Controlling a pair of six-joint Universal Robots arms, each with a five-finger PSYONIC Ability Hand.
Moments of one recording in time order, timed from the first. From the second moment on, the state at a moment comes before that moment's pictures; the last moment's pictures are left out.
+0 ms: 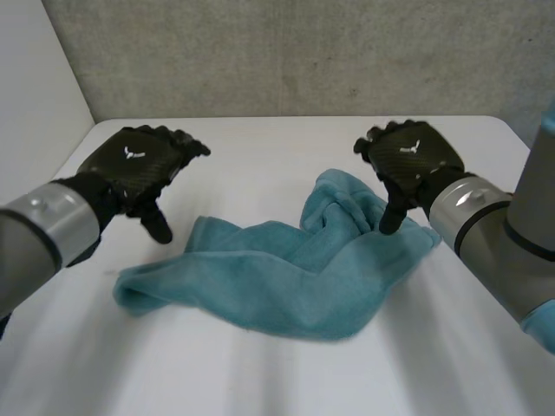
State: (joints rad) left arm 4.41 -1.65 -1.57 3.01 -1.26 3.49; right arm 2.04 -1.32 1.44 0.08 1.49 2.71; left_hand 0.22 0.22 0.23 0.22 0.05; right_hand 0.20 0.22 0.21 0.23 0.06
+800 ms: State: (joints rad) left arm 4.43 -2.14 -1.42 2.94 -1.50 3.29; right arm 1.96 -1.17 1.50 0.08 1.48 2.61; left_hand 0.61 0.60 0.60 0.61 0.43; right_hand 0.20 0.22 0.21 0.23 0.06
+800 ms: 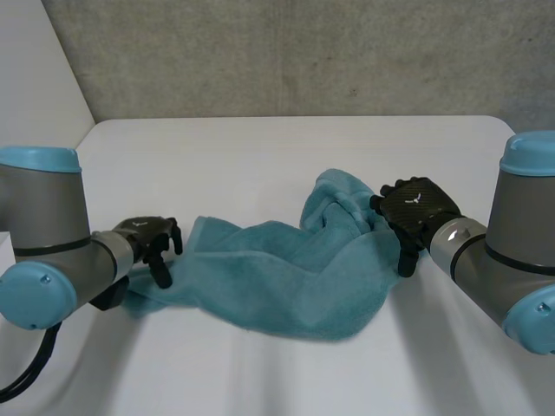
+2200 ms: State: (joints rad) left arm 4.41 -1.83 -1.26 3.34 -1.52 3.55; right arm 1.82 -0.81 0.52 0.23 1.29 2.81; left_hand 1.10 1.20 1.19 1.20 0.96; right_hand 0.97 1.17 1.18 1.19 0.94
